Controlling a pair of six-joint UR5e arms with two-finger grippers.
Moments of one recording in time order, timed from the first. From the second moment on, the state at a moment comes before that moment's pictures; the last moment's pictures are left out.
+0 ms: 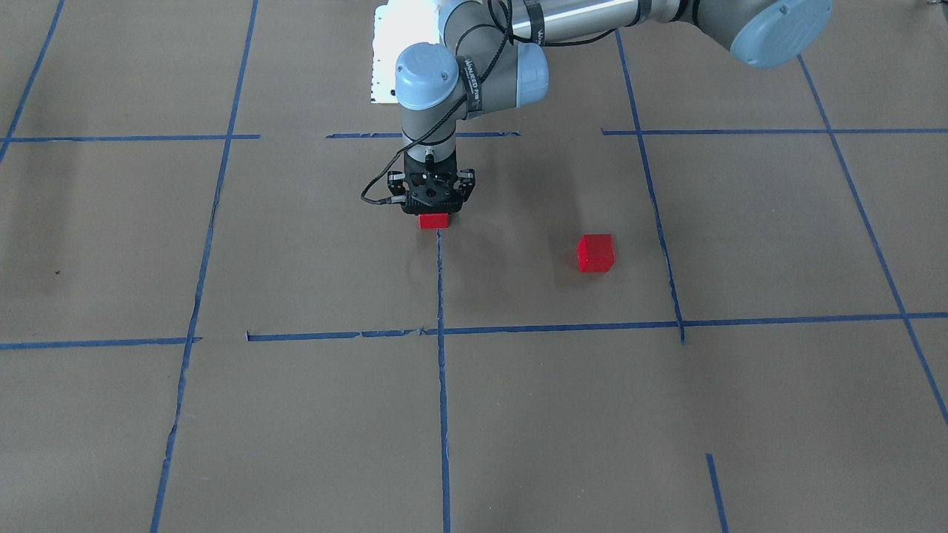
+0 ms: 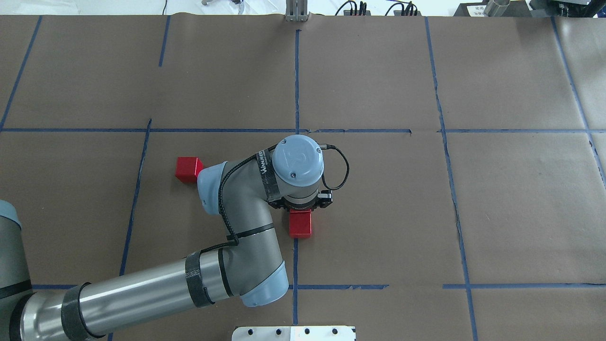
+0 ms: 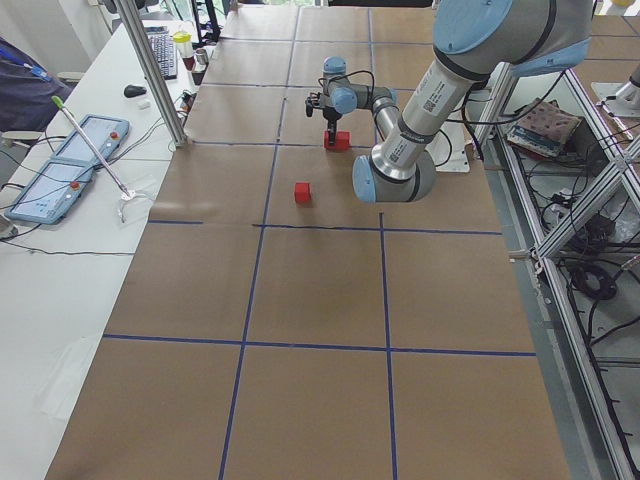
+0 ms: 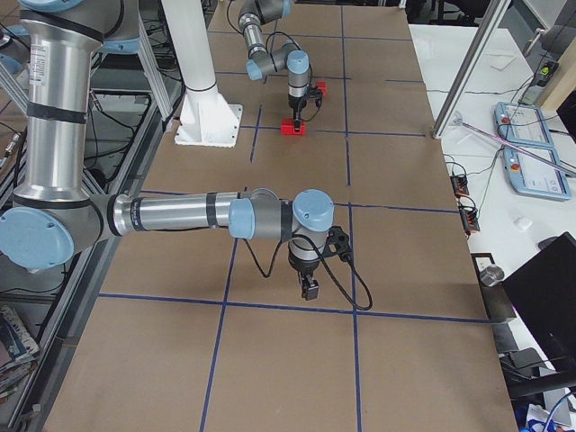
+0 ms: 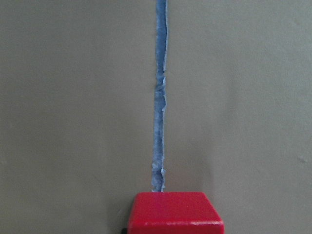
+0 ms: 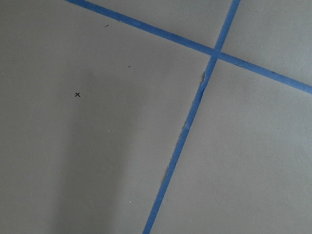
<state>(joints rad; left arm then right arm) -0.40 -2.46 -1.42 -1.62 -1.82 -1.31 1.50 -1.72 1.81 -1.66 2.31 -0.29</state>
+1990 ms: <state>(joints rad) -0.56 -2.27 -1.75 -1.47 -1.89 -1.22 1.50 -1.71 1.81 -1.66 2.31 -0.29</state>
